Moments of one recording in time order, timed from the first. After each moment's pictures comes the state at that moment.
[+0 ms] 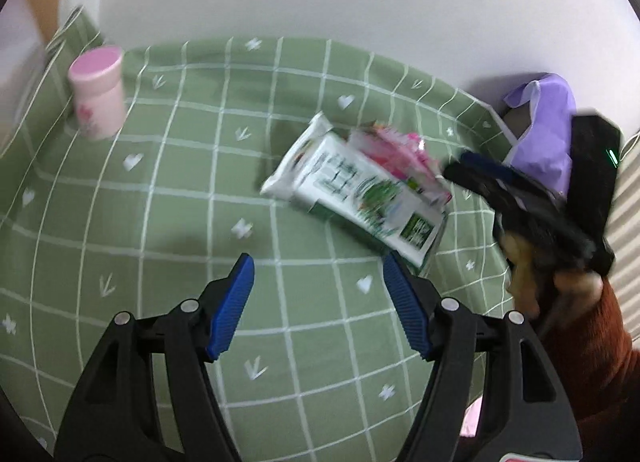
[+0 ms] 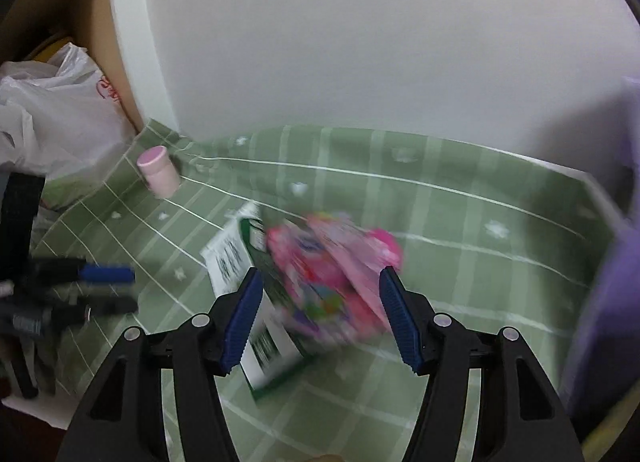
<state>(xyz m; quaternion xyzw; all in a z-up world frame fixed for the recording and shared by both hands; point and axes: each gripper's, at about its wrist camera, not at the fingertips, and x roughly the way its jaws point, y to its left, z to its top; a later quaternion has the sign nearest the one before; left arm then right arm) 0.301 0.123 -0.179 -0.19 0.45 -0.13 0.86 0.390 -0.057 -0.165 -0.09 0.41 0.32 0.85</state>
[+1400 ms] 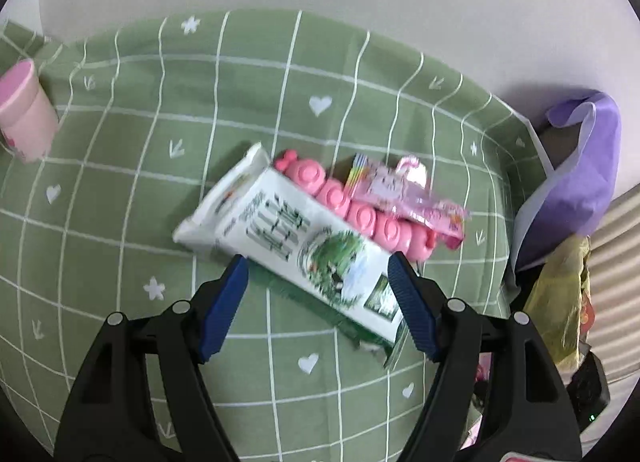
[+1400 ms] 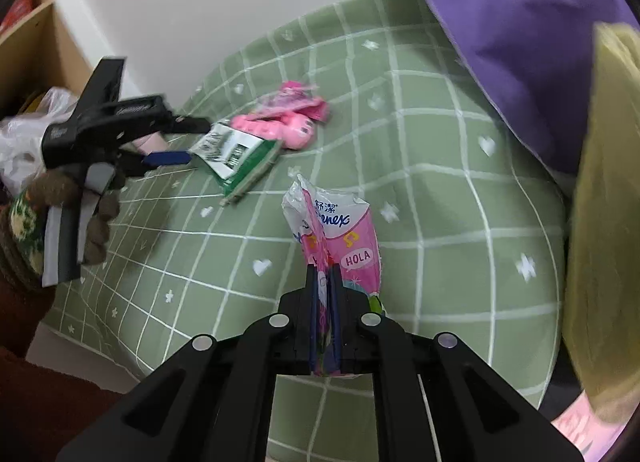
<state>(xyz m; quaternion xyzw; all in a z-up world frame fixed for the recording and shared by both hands) 0.382 0.062 -0.177 -0.21 0.50 -0.09 0.84 0.261 -0.191 -0.188 0.01 0.46 0.23 0.86</state>
